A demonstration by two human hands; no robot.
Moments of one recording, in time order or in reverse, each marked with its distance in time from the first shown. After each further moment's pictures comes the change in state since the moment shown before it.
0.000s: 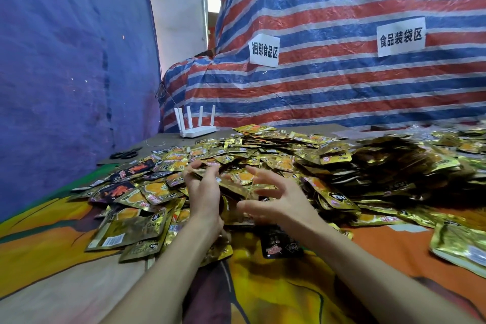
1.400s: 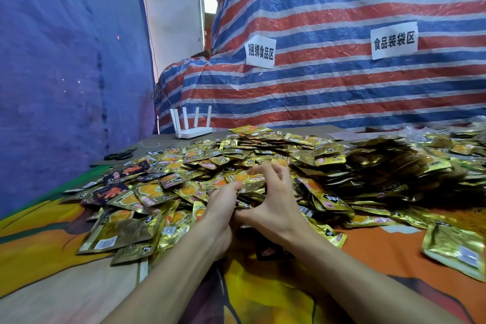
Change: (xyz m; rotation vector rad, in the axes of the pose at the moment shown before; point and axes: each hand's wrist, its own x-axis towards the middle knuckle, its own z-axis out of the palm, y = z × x) left_hand -0.022 -0.006 0.017 0.361 -0.109 -0.379; right_hand 0.009 0.011 0.010 -0.379 0.219 -0.197
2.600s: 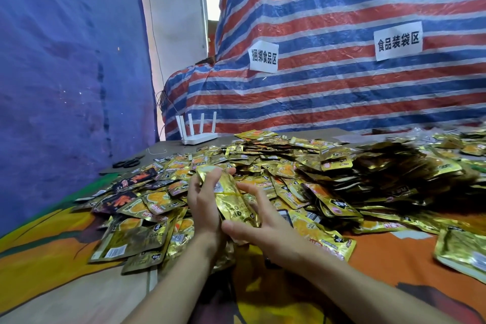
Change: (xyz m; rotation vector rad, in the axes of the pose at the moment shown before) left_hand -0.005 0.006 -0.021 -0.375 0.024 0.589; right_hand -0.020 -0.020 0.001 0.568 -0.460 0.155
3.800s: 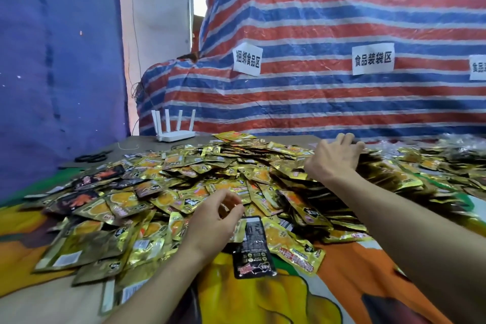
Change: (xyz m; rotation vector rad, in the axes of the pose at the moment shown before) left_hand -0.006 -0.038 -0.002 0.813 -0.464 0.176; right_hand 0.062 -0.021 -0.186 -1.689 0.806 0.626
